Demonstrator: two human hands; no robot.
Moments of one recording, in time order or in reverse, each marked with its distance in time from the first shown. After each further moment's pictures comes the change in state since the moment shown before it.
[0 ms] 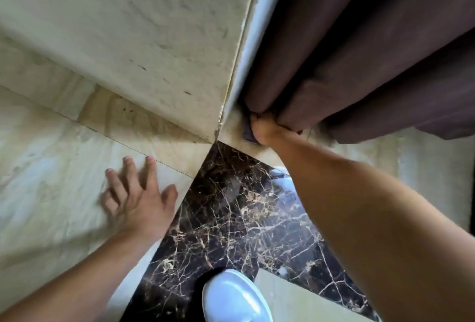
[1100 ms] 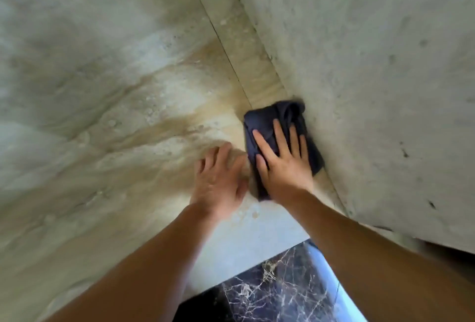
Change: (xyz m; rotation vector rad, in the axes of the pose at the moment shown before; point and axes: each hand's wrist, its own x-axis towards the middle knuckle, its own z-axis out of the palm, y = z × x) left_hand 0.022 -0.105 -0.040 -0.186 0.198 -0.117; right_hand -0.071 -0.231 0.107 -0.501 0.068 -0.948
